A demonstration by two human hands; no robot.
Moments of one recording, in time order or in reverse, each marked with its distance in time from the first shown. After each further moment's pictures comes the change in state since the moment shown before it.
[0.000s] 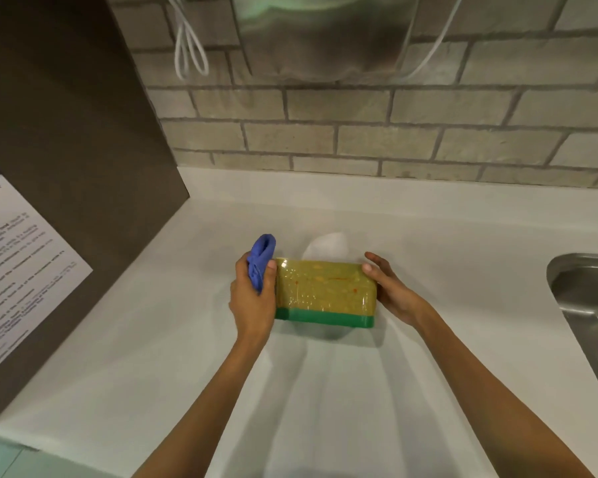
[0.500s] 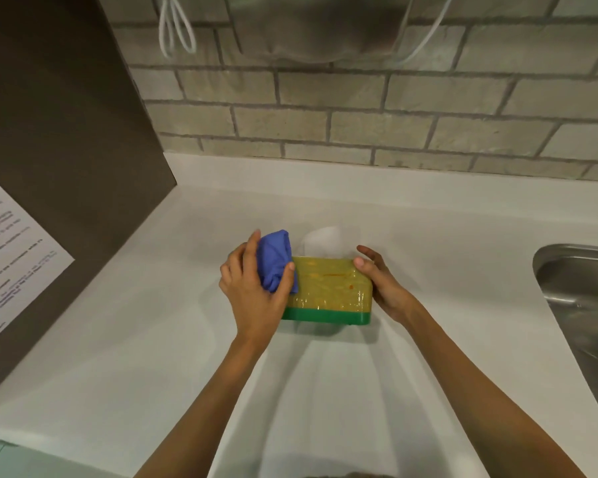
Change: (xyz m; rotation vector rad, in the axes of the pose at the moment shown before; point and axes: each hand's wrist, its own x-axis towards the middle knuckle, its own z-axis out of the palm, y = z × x) left_hand -0.011 0.010 0.008 0.231 0.081 0.400; right_hand -0.010 -0.004 0.007 -0.023 0.040 -0.051
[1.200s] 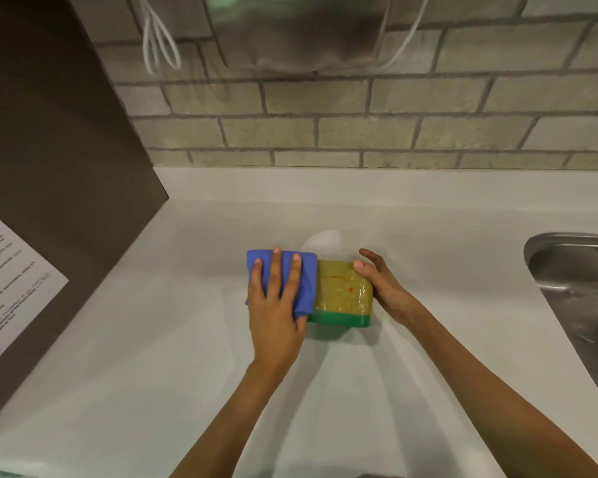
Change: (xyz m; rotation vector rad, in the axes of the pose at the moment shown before) left_hand -0.028 -0.001 0.008 0.255 -0.245 0.284; right_hand -0.010 -0.001 0.000 -0.069 0.093 0.002
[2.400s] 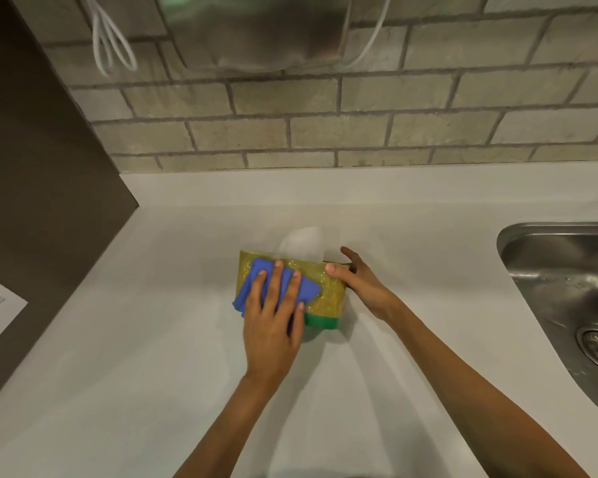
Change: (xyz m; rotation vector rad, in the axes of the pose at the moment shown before) left_hand -0.002 0.010 0.029 0.029 0.129 0.171; right_hand 0.009 -0.006 -0.001 -0.082 0.048 0.013
